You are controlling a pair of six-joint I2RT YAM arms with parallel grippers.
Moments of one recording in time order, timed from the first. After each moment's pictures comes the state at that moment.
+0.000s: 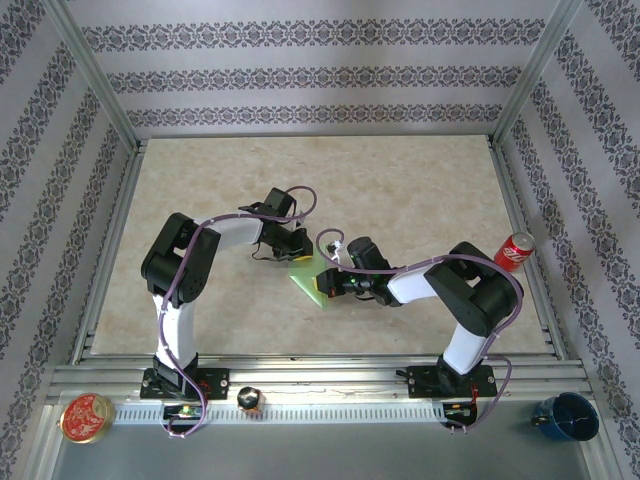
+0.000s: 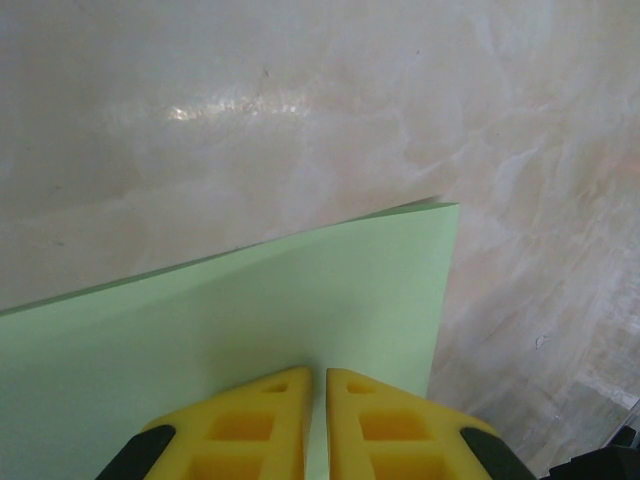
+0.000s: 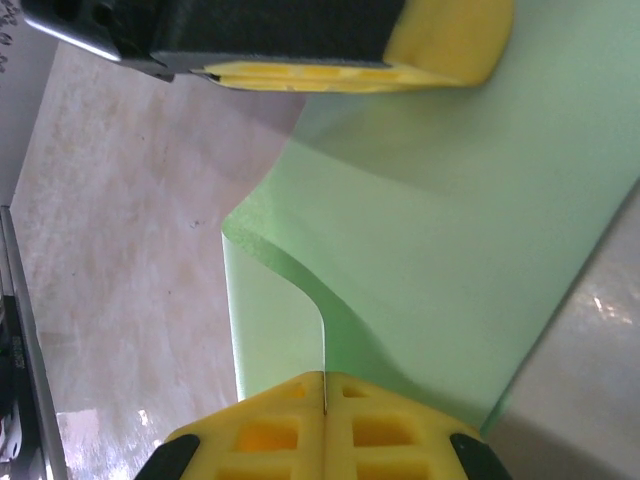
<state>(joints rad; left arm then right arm) -0.45 1.99 1.21 -0.38 0.52 -0.60 0.67 1.74 0.57 0.46 -0.51 0.60</state>
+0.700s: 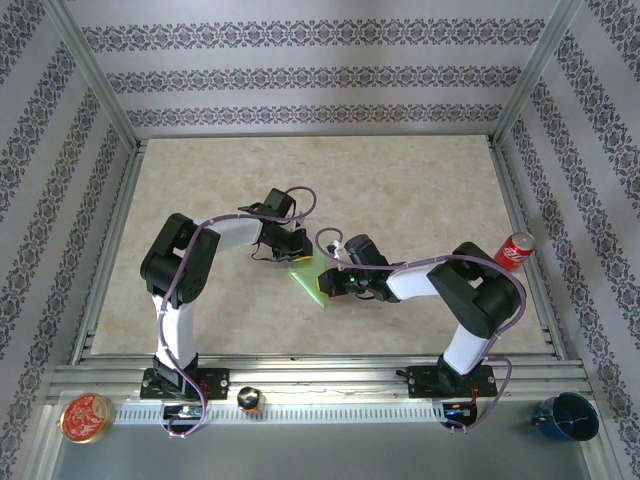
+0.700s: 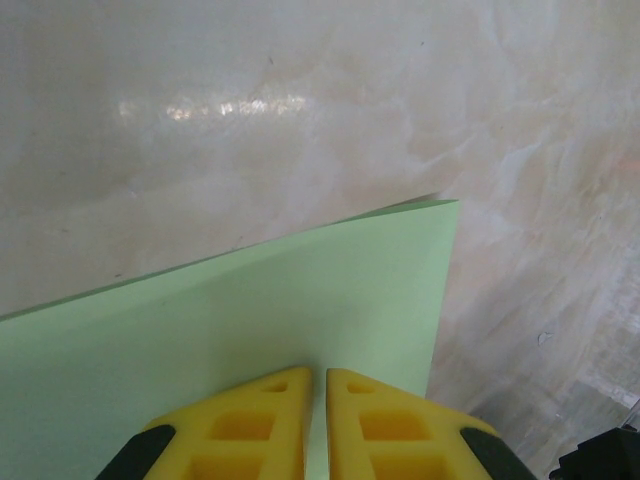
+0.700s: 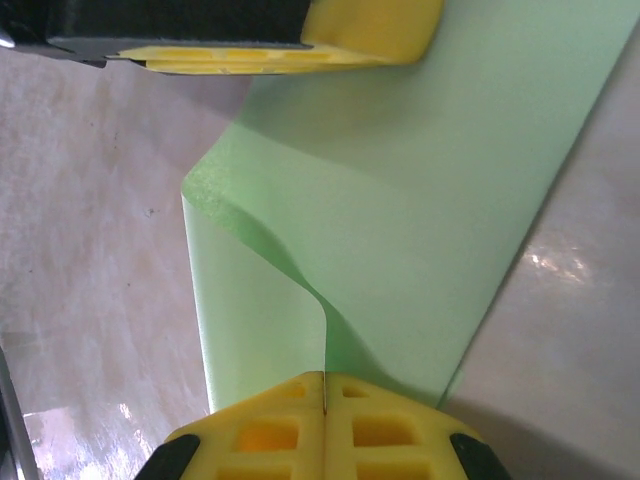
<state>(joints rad) -0.45 1.99 1.20 -0.38 0.52 -0.60 0.67 1.72 0.61 0.31 -0.47 0.57</state>
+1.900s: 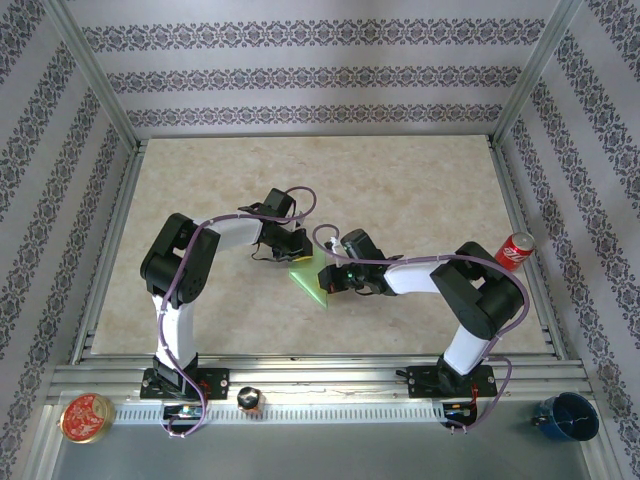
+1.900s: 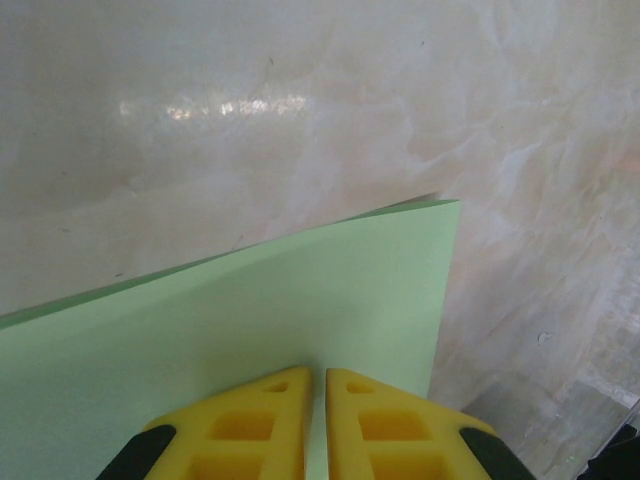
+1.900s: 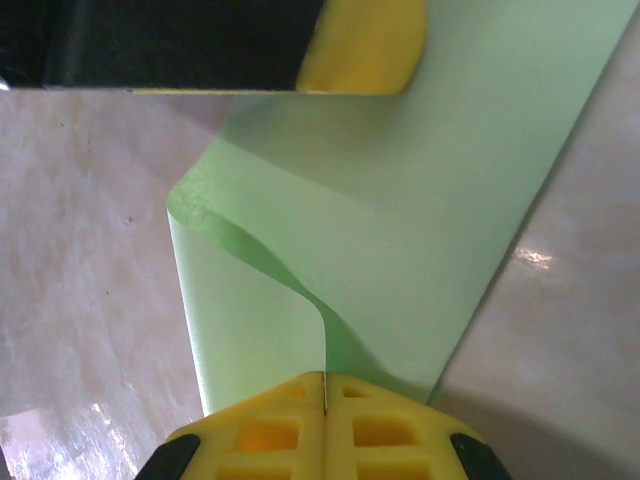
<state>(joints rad) -0.45 1.99 1.20 -0.38 0.53 -0.60 0.67 1.71 0.69 0.17 -0.43 0.52</state>
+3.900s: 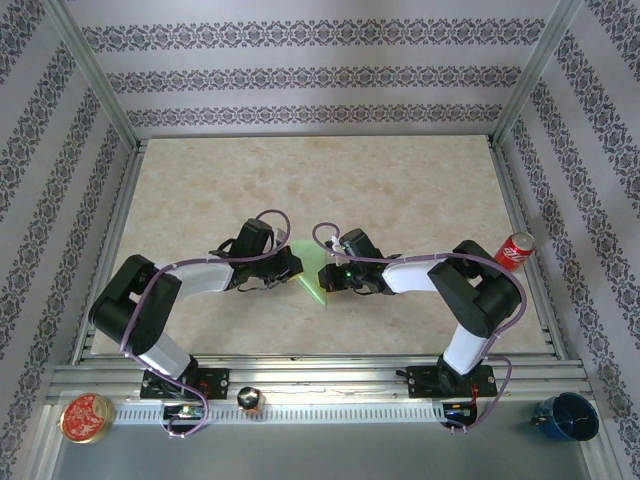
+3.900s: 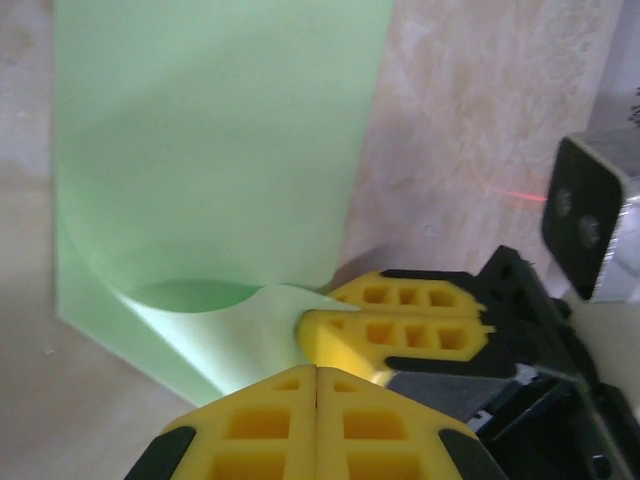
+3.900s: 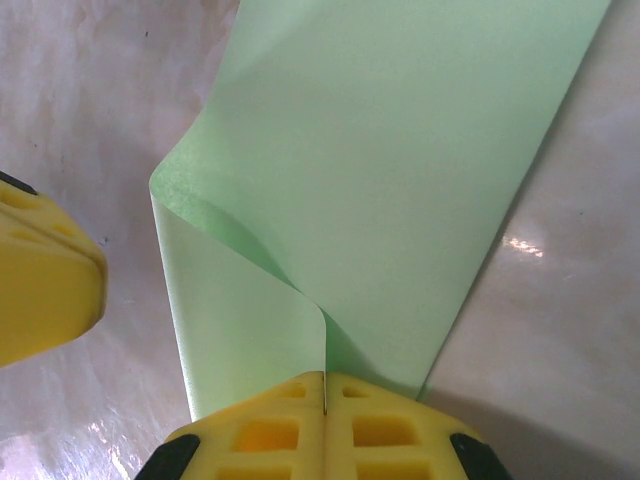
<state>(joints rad) -0.49 1.59 0.68 0.10 0.54 -0.99 0.67 1.73 0.70 0.16 -0.40 0.56</state>
